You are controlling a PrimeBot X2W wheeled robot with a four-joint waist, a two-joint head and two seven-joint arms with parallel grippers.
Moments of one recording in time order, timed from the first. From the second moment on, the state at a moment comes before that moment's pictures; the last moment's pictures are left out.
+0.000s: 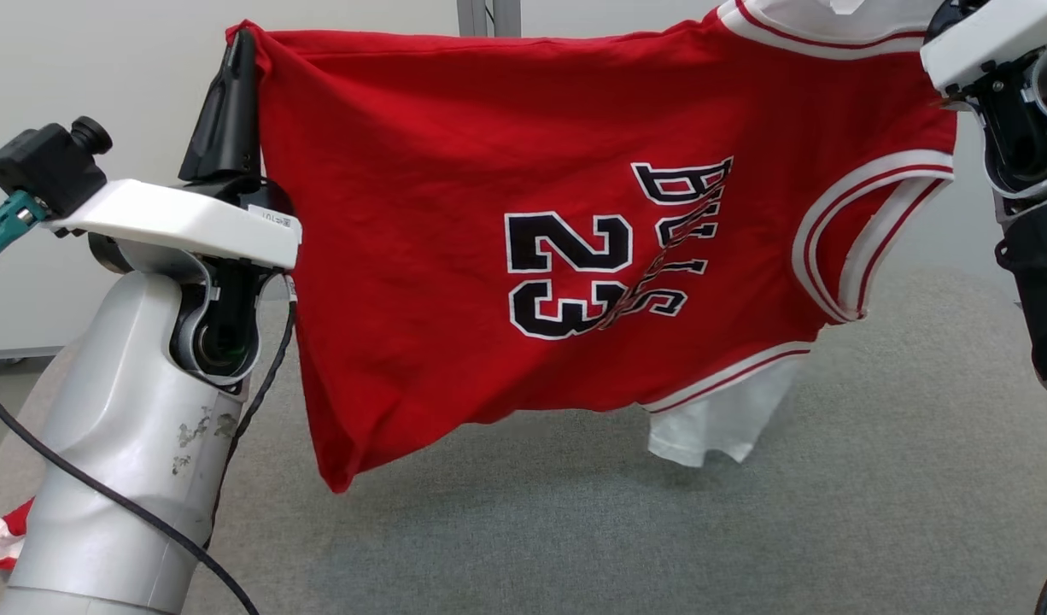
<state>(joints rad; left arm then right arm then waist) -0.75 0.18 -0.29 0.51 -0.95 -0.13 -0.24 -1.10 -0.22 0.22 0.75 0.70 0.13 -0.01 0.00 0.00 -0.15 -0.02</state>
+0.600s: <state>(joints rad) -0.79 0.17 -0.26 0.69 -0.78 -0.13 -0.26 -1.18 -0.29 0.50 0.84 0.58 0.13 -0.17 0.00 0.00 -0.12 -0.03</state>
